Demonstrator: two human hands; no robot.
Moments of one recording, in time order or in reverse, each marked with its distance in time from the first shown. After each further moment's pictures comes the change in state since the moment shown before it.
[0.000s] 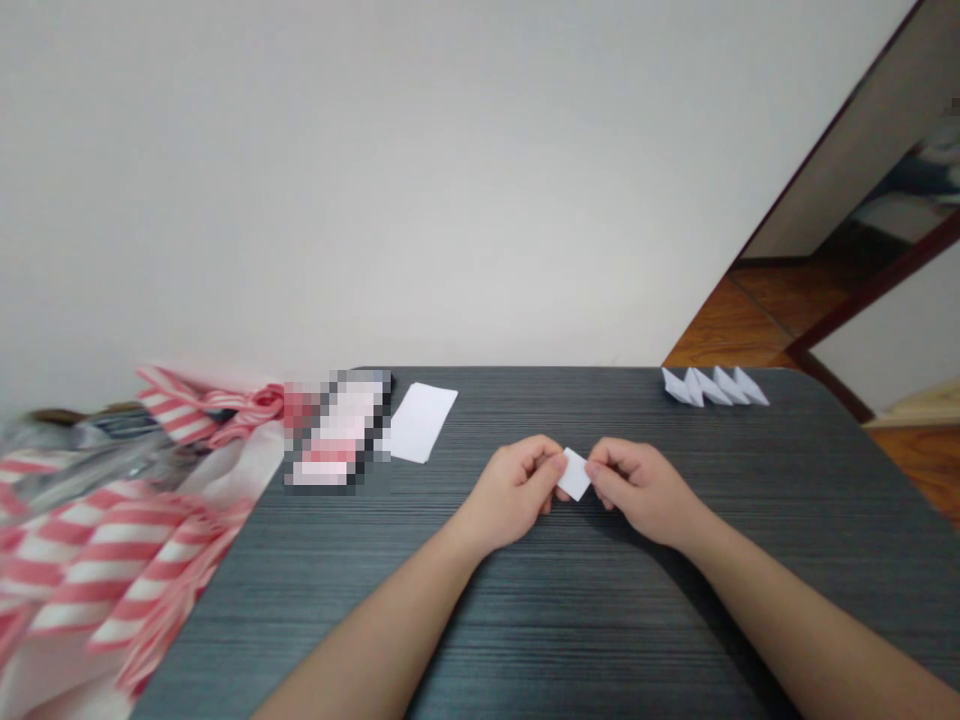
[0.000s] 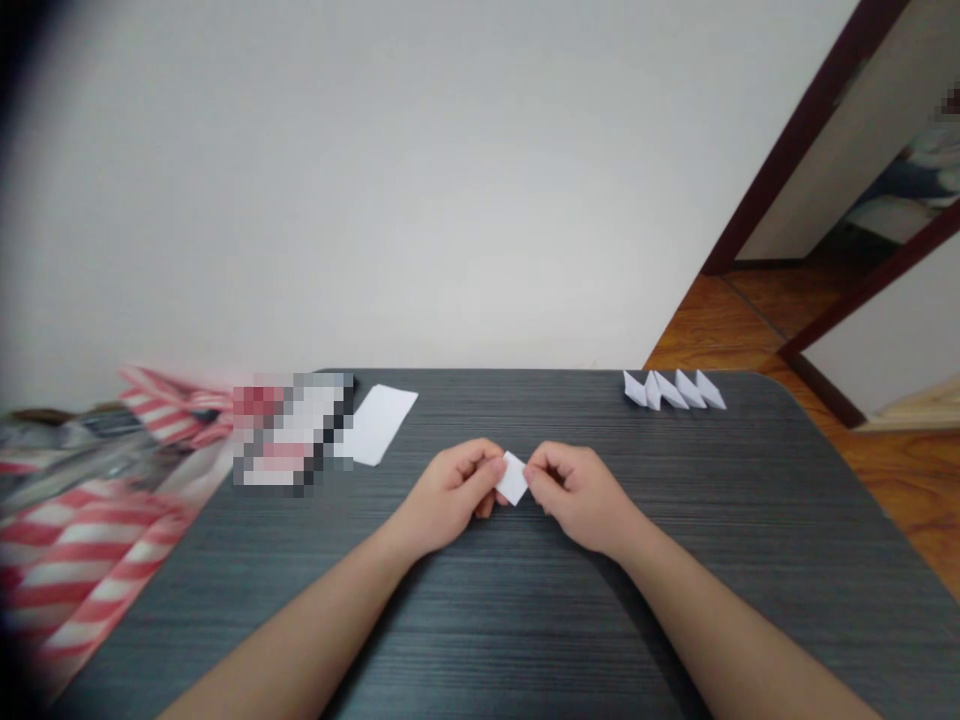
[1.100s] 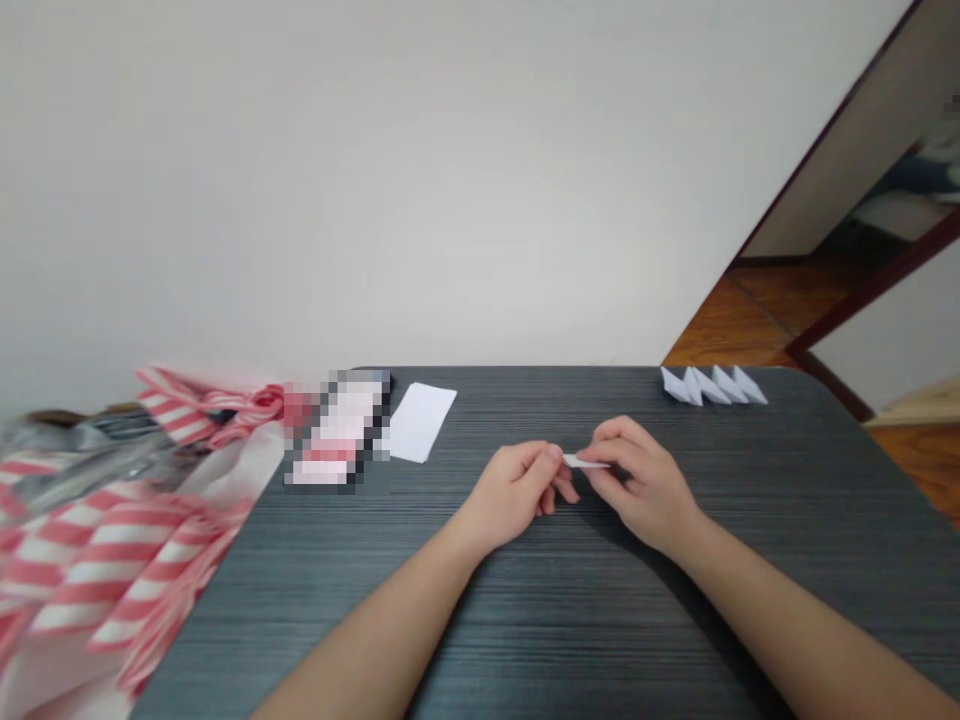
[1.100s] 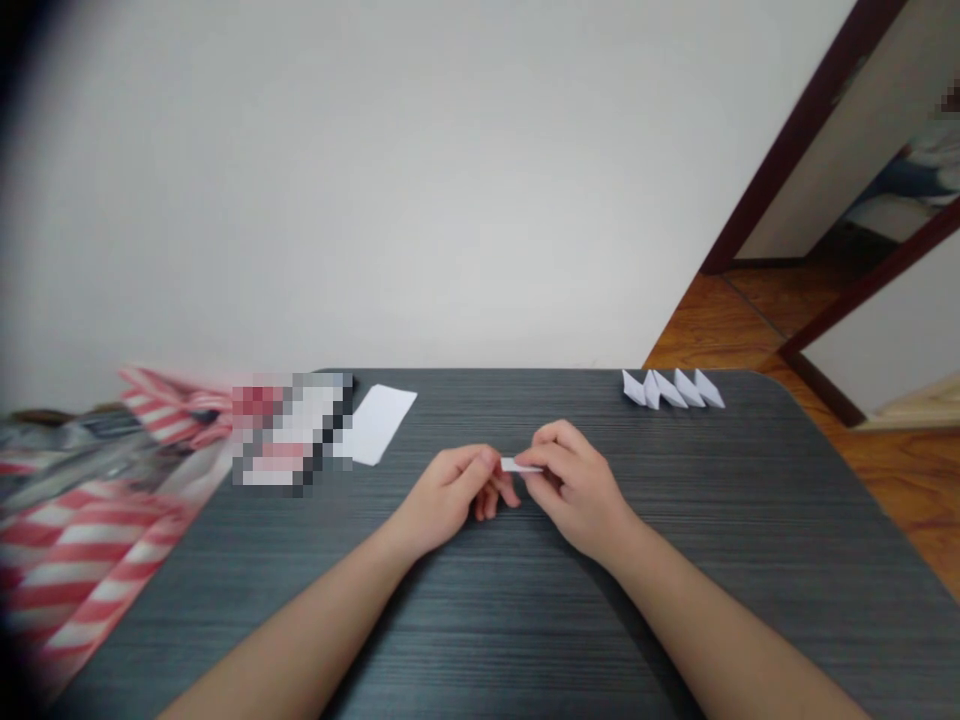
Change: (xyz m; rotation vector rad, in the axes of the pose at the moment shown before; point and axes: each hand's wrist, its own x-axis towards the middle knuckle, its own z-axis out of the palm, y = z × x) left_hand 0.001 -0.002 -0.001 -0.104 -0.023 0.008; right_hand 0.000 0.001 0.004 -0.231 0.282 -0.454
